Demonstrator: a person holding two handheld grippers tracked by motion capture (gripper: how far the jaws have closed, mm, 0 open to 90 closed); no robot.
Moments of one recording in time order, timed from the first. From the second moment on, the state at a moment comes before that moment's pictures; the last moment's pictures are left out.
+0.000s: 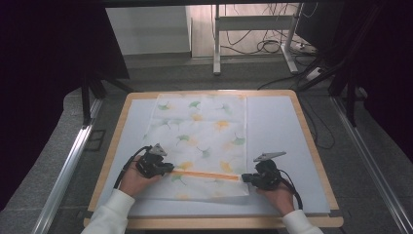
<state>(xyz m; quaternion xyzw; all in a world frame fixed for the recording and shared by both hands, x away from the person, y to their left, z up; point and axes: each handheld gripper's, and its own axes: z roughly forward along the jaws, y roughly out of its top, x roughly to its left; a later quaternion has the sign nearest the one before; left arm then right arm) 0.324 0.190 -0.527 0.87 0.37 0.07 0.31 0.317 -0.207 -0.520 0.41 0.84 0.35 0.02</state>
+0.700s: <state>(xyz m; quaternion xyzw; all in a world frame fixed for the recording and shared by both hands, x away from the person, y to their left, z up) 0.323 0.213 -0.527 0.86 0.39 0.07 0.31 0.317 -0.207 -0.520 0.41 0.84 0.35 0.02</state>
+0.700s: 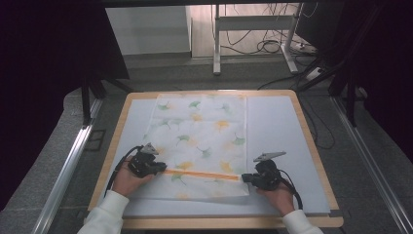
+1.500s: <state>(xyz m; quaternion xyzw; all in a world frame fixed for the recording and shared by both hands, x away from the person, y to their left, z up) 0.322 0.241 -0.528 0.85 0.42 0.08 0.30 0.317 -0.207 -0.520 0.40 0.85 0.35 0.02</state>
